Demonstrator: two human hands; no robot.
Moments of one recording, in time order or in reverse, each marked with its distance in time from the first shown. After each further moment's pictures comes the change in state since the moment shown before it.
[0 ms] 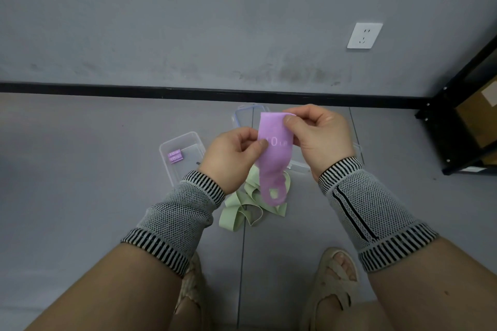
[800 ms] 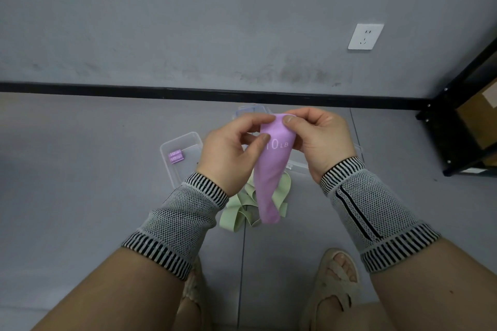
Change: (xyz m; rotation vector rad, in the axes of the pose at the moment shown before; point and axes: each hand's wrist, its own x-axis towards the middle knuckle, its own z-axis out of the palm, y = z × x) left_hand -0.009 0.012 -0.003 0.065 0.156 0.313; right_hand -0.001 -0.002 0.002 0.137 -0.081 0.056
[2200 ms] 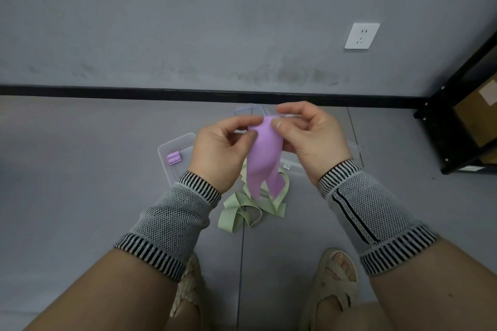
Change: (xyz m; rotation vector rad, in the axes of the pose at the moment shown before) left_hand 0.004 0.003 -0.001 -0.195 0.057 -0.162; right_hand -0.007 -0.003 -0.003 -0.002 -0.099 -0.069
